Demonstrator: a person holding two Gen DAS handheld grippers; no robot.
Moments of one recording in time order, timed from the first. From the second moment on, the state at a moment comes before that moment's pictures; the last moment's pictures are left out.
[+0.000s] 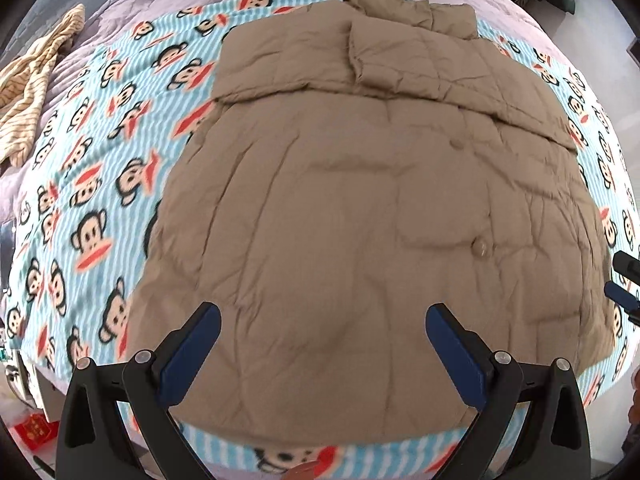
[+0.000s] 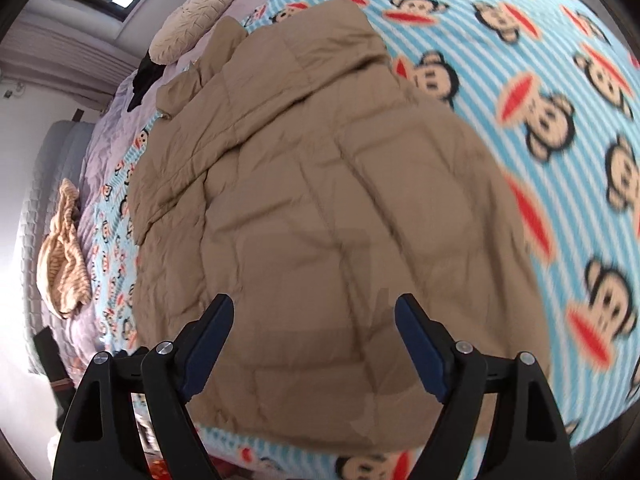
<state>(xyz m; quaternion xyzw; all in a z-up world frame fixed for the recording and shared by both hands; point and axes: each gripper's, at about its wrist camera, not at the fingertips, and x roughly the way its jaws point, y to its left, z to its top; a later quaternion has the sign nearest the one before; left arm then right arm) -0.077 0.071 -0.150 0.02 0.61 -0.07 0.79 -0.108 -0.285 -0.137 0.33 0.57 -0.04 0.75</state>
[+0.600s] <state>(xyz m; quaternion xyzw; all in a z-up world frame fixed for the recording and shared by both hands) -0.126 0.115 -0.158 0.01 0.63 -0.07 0.77 -0.179 -0.273 -0.141 0.41 0.57 -0.08 0.71</state>
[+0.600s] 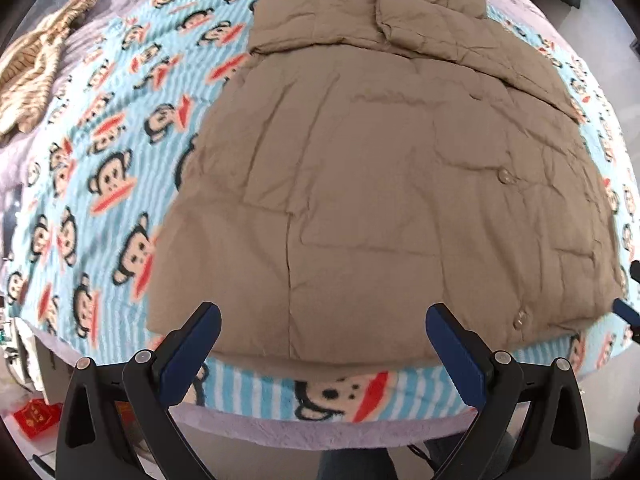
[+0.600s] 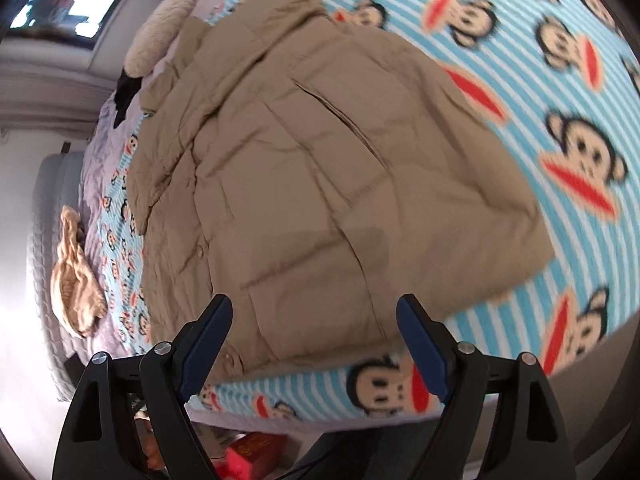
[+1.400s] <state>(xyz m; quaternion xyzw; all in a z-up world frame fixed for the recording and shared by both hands) -0.161 0.195 -0.195 -0.23 0.65 -0.06 0.72 -0.217 -0.298 -0.175 0.50 0.59 -0.11 0.62</state>
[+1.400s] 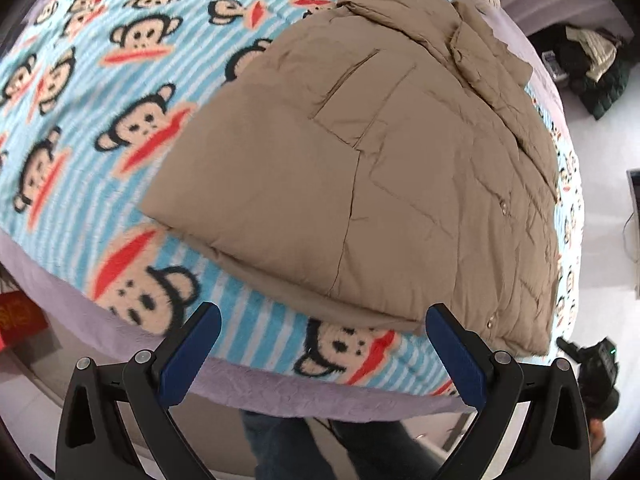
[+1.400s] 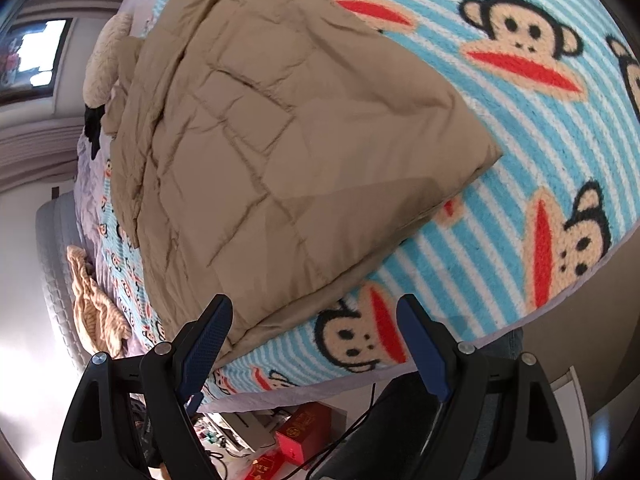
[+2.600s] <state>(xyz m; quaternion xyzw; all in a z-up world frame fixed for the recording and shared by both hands) -0.049 0.170 -0.093 -0.21 0.54 -0.20 0.79 -0.157 -0.308 -0.129 0.50 0.49 -0.08 0.71</state>
